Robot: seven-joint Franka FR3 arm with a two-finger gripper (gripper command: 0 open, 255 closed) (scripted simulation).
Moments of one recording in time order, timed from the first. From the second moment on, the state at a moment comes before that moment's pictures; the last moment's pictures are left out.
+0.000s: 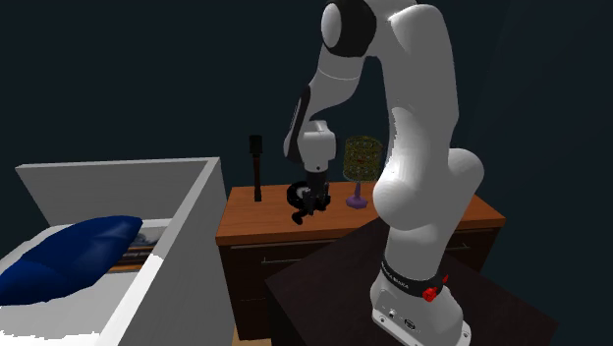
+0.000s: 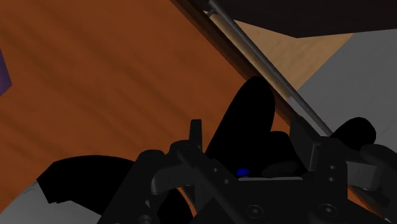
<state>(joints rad) 0.01 0.36 -0.17 -2.42 0.26 2.57 -0.69</state>
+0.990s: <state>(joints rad) 0.00 0.28 -0.22 -2.32 0.19 2.39 -0.66</state>
